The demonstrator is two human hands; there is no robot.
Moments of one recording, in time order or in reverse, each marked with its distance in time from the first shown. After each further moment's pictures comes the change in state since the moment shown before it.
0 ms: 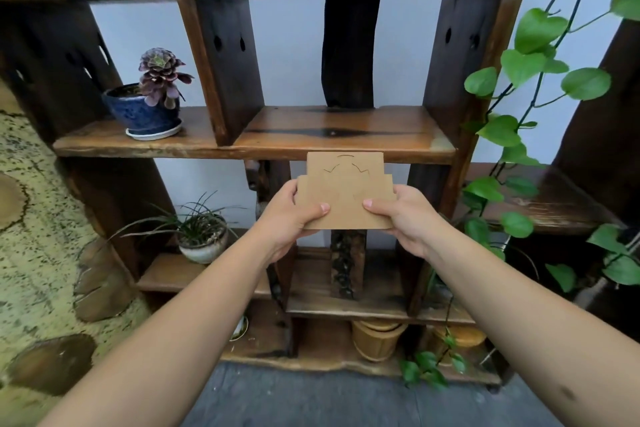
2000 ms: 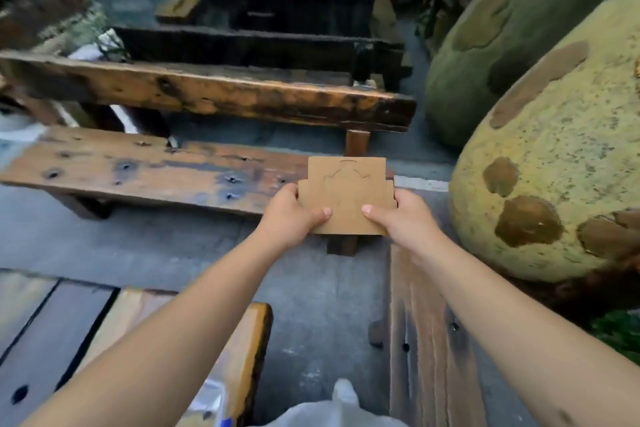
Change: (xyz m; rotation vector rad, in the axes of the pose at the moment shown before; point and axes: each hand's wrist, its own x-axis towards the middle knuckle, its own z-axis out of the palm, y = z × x) left_hand -0.765 -0.095 -0.271 0.133 1.734 -0.619; right_hand -0.447 0.188 0.636 -0.604 -1.448 -0.096
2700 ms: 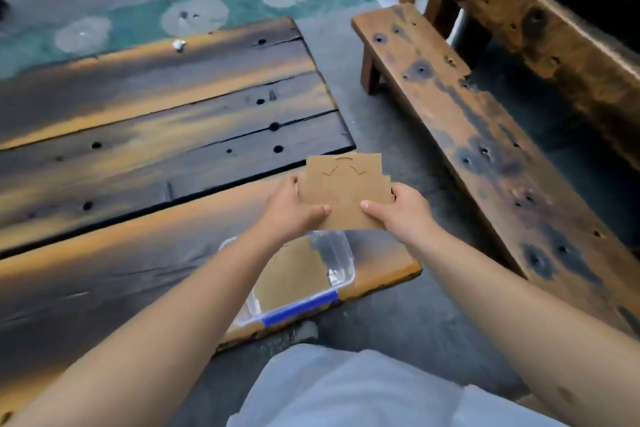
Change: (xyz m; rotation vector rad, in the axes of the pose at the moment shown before) left_hand -0.212 -0.198 -0.100 -0.289 0.852 -0.684; right_hand -0.081 -0.020 0.284 -0.433 -0.998 -0.328
